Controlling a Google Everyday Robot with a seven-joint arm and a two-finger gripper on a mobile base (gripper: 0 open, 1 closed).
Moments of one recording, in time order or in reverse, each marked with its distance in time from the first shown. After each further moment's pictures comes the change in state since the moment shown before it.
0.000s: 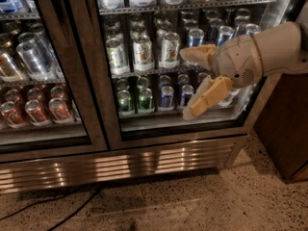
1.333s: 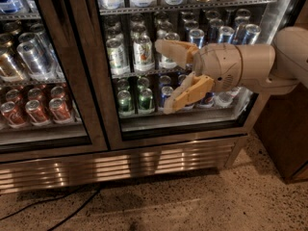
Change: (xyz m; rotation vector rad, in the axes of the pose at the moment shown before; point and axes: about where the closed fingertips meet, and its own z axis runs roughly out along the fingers) arm -0.058 0.016 0.028 -0.122 -0.452 -0.012
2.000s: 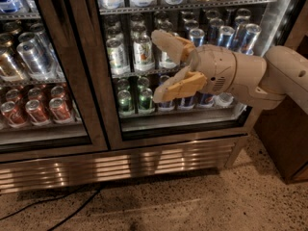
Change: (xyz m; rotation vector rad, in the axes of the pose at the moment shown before) arm -0.028 -0.001 0.009 0.052 -0.227 0.024
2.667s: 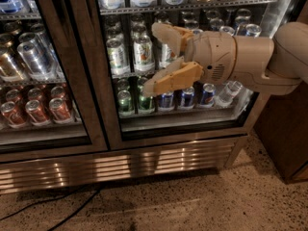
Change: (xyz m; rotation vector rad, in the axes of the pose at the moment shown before) arm -0.004 -0.010 0.008 0.079 0.177 -0.043
